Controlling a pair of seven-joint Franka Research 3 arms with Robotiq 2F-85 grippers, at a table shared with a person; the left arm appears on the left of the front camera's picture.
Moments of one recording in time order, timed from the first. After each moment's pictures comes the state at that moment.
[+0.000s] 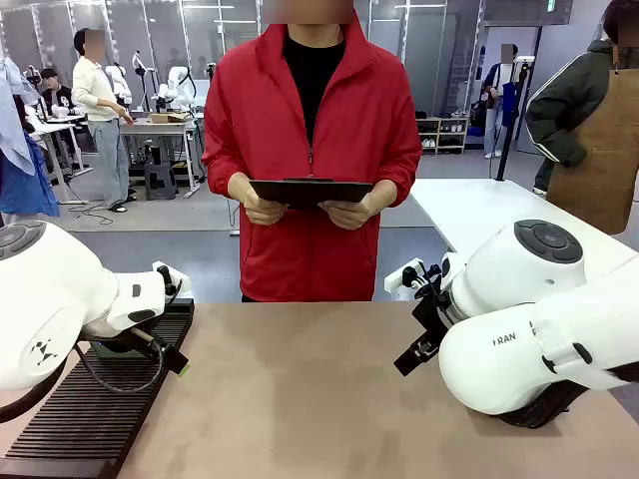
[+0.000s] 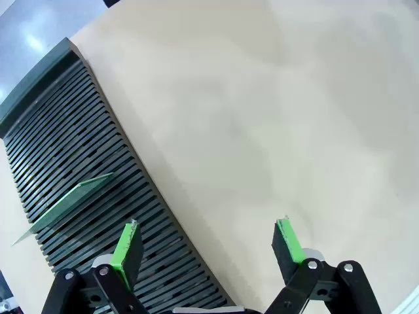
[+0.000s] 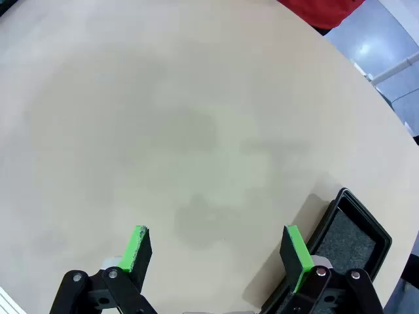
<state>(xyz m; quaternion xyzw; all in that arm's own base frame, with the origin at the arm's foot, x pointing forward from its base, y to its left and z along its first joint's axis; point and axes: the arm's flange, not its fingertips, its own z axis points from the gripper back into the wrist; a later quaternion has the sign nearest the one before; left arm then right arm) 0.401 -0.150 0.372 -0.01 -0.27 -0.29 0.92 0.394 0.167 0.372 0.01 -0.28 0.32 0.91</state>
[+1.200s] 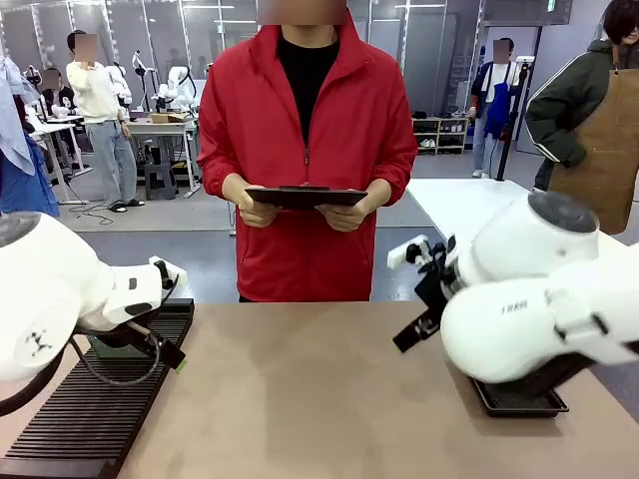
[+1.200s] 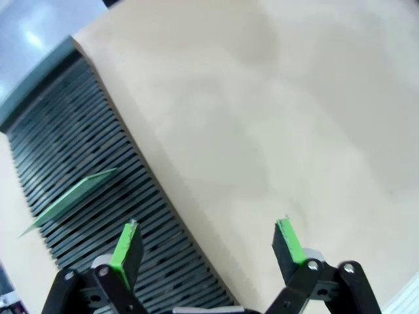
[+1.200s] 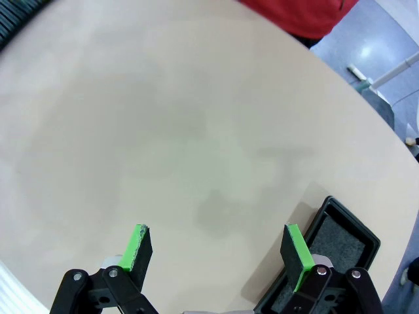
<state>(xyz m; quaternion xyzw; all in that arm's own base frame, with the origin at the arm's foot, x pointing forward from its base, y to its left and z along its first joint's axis) 0.398 -0.146 0.389 -0.02 -0.26 -0.28 0.92 0.396 0.166 0.420 0.04 -0.29 0.30 0.91</state>
